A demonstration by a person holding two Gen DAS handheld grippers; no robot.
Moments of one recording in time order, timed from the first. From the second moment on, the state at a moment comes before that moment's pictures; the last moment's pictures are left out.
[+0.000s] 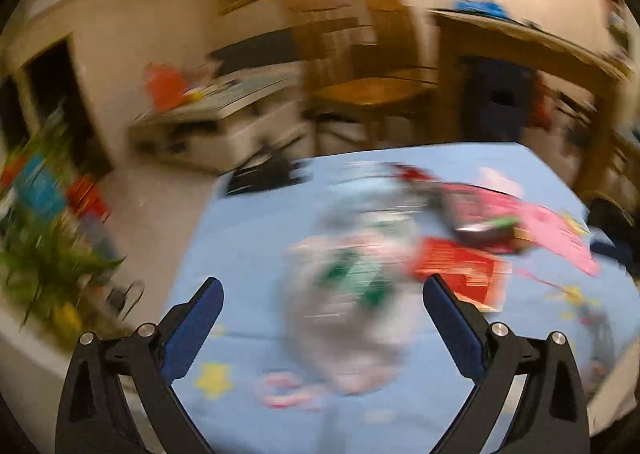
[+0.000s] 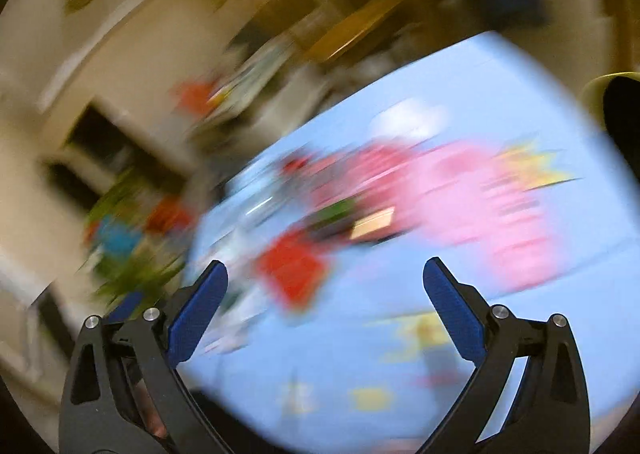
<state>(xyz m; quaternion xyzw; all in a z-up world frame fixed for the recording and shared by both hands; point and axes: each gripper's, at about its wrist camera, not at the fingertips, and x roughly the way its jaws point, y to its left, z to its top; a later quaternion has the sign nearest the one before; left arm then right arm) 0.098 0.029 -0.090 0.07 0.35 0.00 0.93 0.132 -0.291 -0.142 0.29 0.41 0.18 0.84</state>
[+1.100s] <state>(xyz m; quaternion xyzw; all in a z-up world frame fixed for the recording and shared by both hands) 0.100 0.143 -0.120 -0.05 0.34 0.03 0.94 0.281 -0.132 -0.197 0.32 0.59 0.08 0.74</state>
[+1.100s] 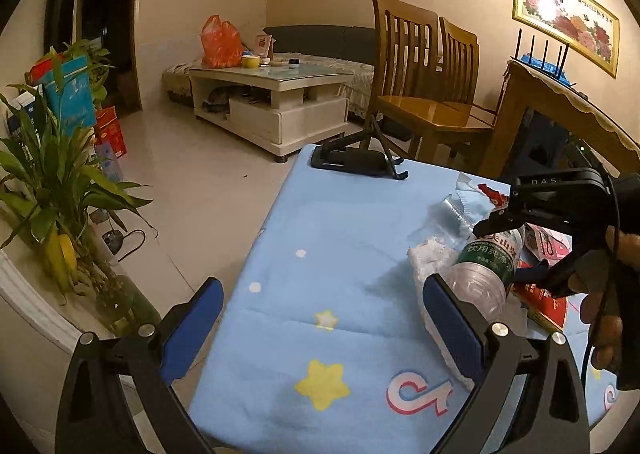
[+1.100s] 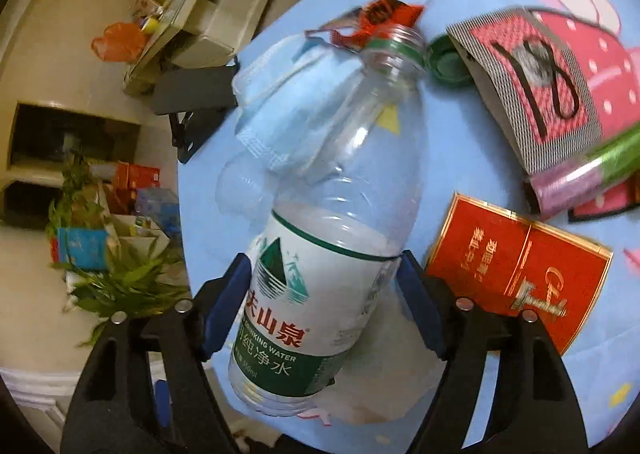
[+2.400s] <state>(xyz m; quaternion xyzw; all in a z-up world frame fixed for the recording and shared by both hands) 0.250 0.016 -0.161 0.20 0.41 -0.22 0.86 0.082 -0.366 -0.147 0.41 0.44 0.18 0.78</state>
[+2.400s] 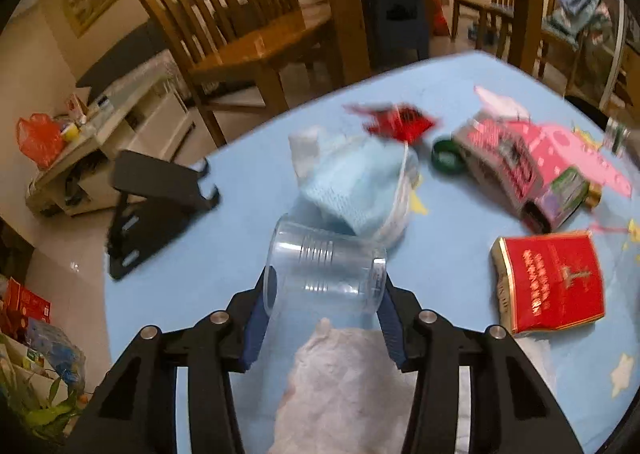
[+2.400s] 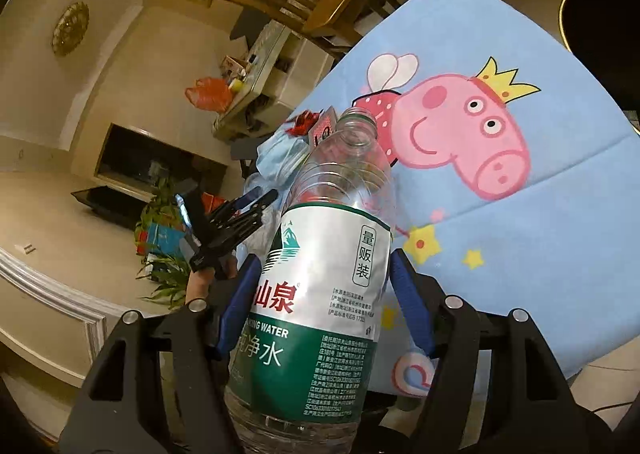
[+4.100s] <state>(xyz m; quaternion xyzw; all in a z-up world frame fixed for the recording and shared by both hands) 0.109 -0.366 -0.109 0.15 0.37 -0.45 0.80 0.033 -0.640 -0.138 0.37 0.26 -0.22 0.87</state>
